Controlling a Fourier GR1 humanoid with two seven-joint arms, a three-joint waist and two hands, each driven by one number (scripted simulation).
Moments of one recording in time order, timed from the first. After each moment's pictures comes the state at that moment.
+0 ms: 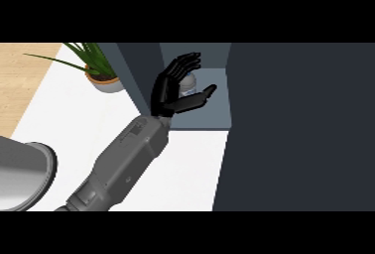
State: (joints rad) left arm -0.83 0.01 -0.39 -0.72 0.67 0.29 -0.59; right arm 0.37 -0.25 0.42 -2.49 -0.02 -0.04 0.13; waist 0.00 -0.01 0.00
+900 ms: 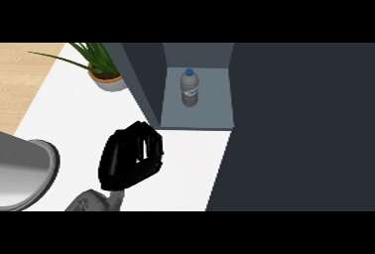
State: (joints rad) left arm -0.18 0.26 -0.55 -1.51 0.58 0.40 -0.46; right arm 0.24 -0.33 0.61 -2.49 0.00 0.03 0.36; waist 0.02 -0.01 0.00
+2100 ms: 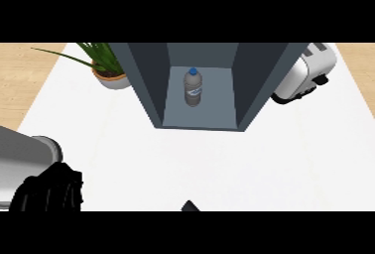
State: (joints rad) left arm 0.25 0.52 -0.34 -1.81 0.68 0.18 -0.54; right arm -0.33 -0.19 0.89 -2.33 0.21 -0.27 0.66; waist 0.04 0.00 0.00
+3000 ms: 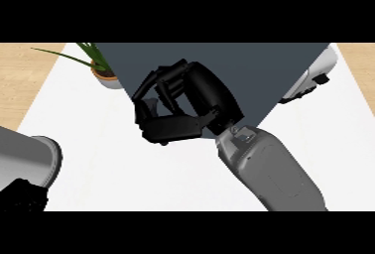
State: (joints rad) left arm 0.39 0.60 -0.20 -1.83 0.74 0.00 -0.58; right arm -0.76 -0.01 0.39 -1.53 -0.24 -0.17 0.42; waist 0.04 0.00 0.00
